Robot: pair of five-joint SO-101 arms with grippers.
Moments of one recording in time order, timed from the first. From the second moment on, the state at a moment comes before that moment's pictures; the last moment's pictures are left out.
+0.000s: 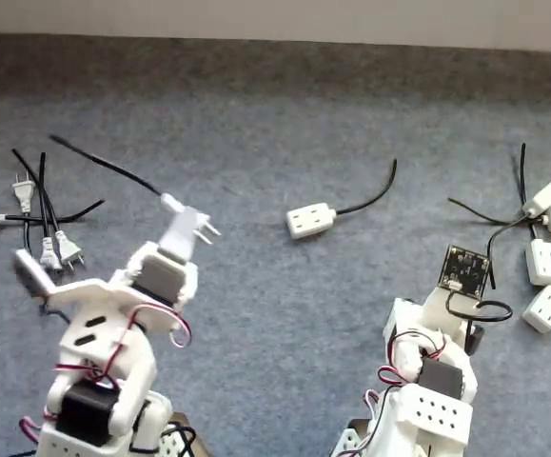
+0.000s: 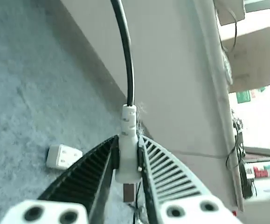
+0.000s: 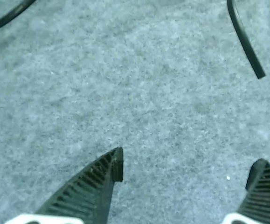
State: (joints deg) left arm 16.0 -103.3 77.4 43.8 73.6; right arm 14.6 -82.1 95.5 44.3 2.2
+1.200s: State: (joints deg) left arm 29.3 -103.3 96.0 23.4 86.9; right arm -19.2 -82.3 67.9 67.8 2.2
